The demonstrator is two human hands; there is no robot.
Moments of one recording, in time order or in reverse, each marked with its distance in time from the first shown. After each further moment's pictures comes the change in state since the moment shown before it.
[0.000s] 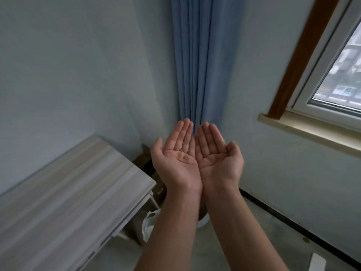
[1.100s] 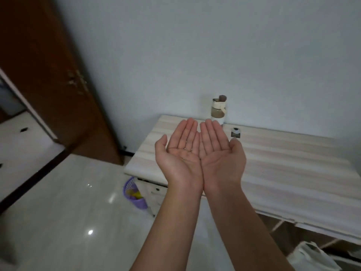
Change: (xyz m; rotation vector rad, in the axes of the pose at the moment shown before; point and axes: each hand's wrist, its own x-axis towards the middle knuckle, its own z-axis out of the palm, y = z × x) left_hand -0.389 0.452 -0.309 -0.414 0.432 0.997; right_hand -0.454 0.471 -0.021 -0.375 -0.488 1.042
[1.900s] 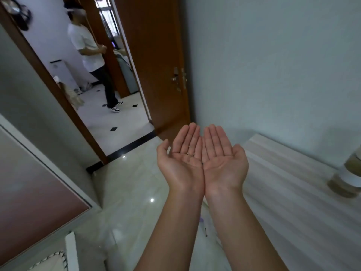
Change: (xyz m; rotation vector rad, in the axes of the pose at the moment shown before) left_hand 0.158 0.180 -0.015 -0.059 0.169 0.527; right_hand 0.155 0.202 0.095 -0.079 -0.108 0.508
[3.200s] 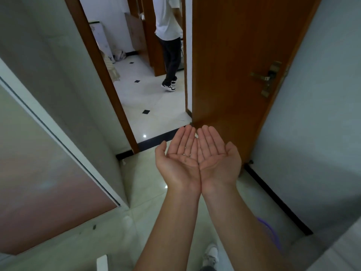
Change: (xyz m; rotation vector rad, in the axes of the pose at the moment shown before) left_hand 0.346 0.334 -0.113 -0.121 0.174 0.185; right_hand 0.260 0.403 0.135 -0.199 0.010 0.263
